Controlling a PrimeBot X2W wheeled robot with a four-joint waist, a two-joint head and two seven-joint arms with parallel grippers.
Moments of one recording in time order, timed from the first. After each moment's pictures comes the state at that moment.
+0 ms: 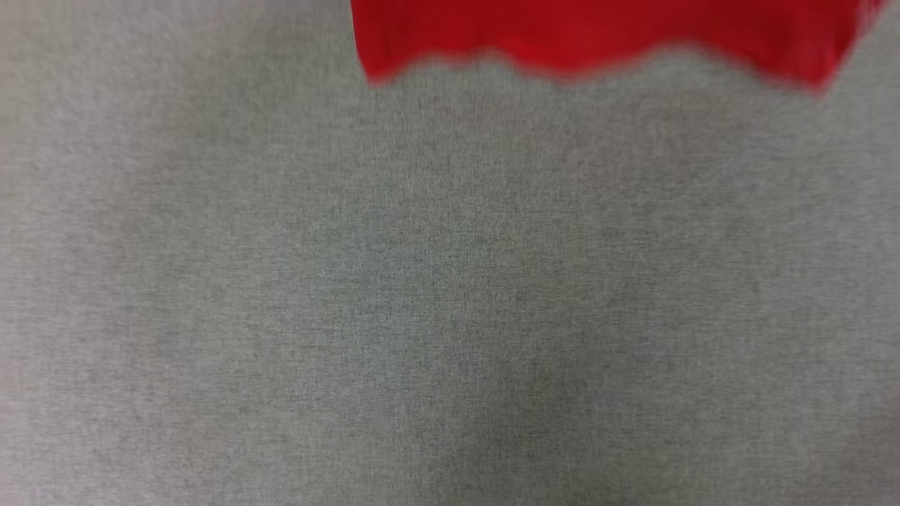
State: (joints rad) left arm -1.74 0.61 -0.60 0.32 -0.67 -0.04 0.20; right arm -1.49 -0.79 0.25 0.26 0.53 0.13 0.21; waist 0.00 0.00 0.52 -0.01
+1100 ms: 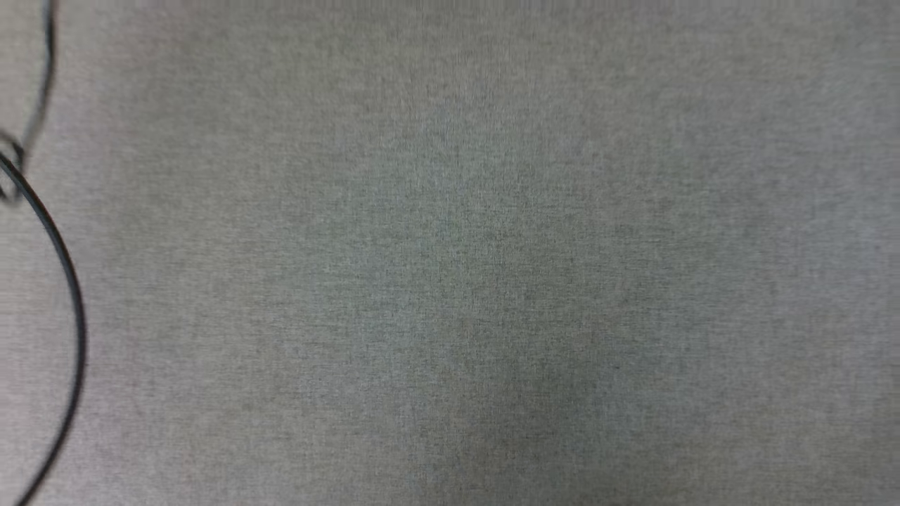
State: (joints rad) left arm -1.45 0.63 -0.62 0.59 -0.73 -0.10 -0.08; right arm -1.40 -0.68 0.67 0.66 0.72 0.13 -0.10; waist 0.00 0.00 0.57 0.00
